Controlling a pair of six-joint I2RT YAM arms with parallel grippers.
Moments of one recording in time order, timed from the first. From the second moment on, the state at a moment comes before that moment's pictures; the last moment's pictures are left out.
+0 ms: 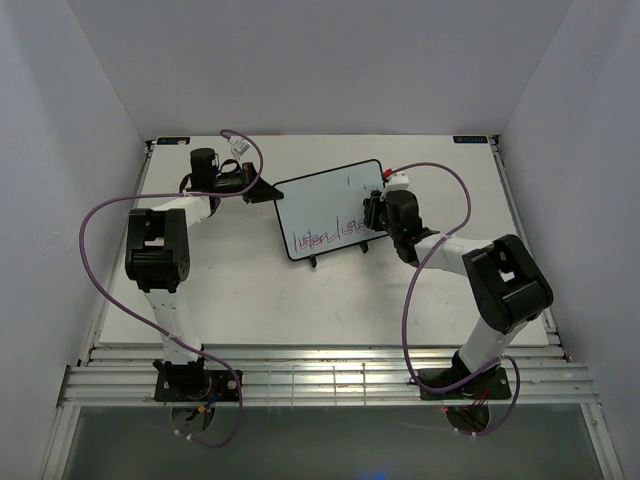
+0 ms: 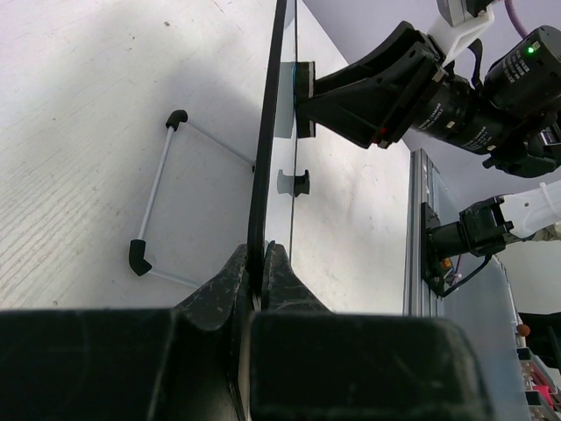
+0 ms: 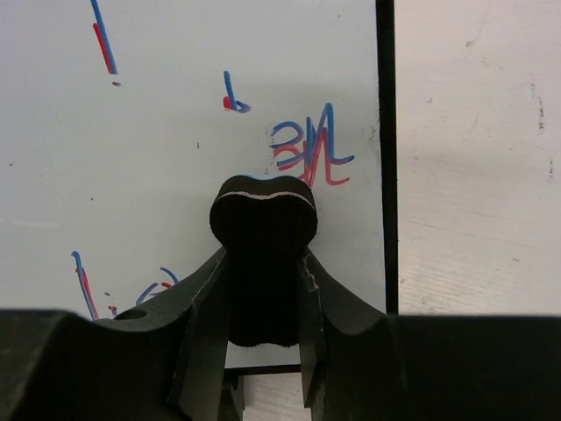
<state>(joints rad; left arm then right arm) -0.04 2.03 1.31 0.26 1.25 -0.30 0.49 1.70 0.83 0.48 0.15 0.23</state>
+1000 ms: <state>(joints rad) -0.05 2.03 1.34 0.17 1.24 -0.23 0.59 1.82 1.16 0.35 0.16 0.15</state>
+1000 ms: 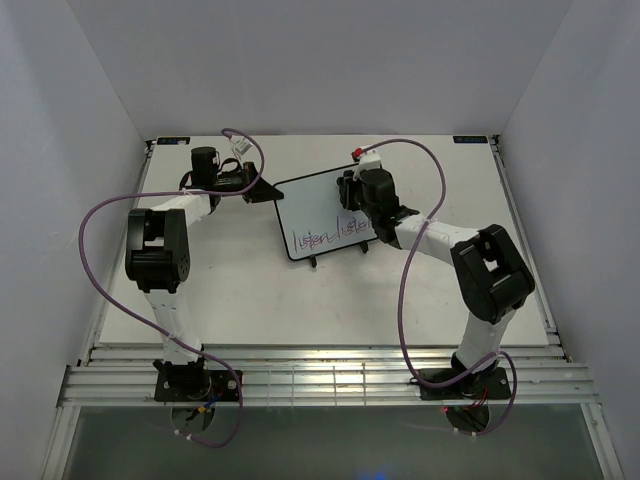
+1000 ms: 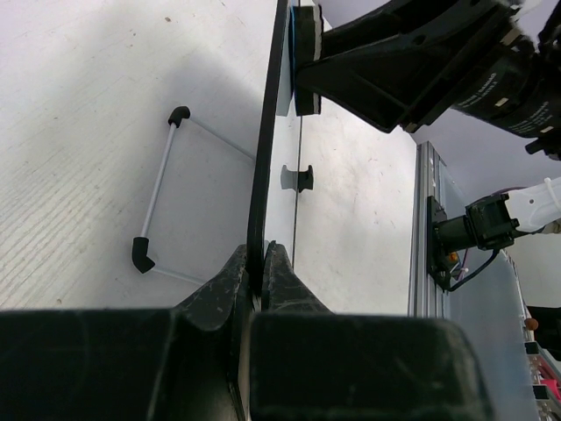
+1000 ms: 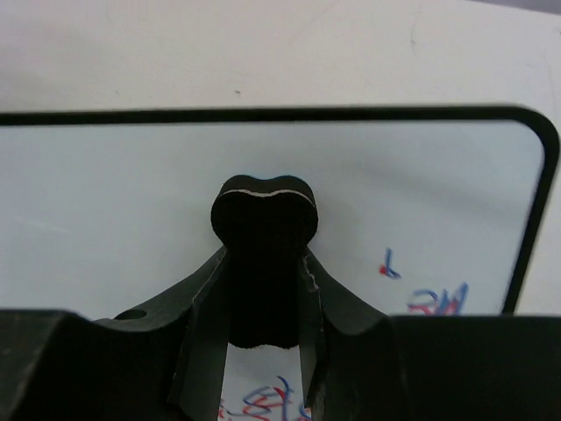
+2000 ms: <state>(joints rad) -0.04 2.03 1.34 0.15 1.23 -0.24 0.59 1.88 1.31 0.18 0.24 0.17</state>
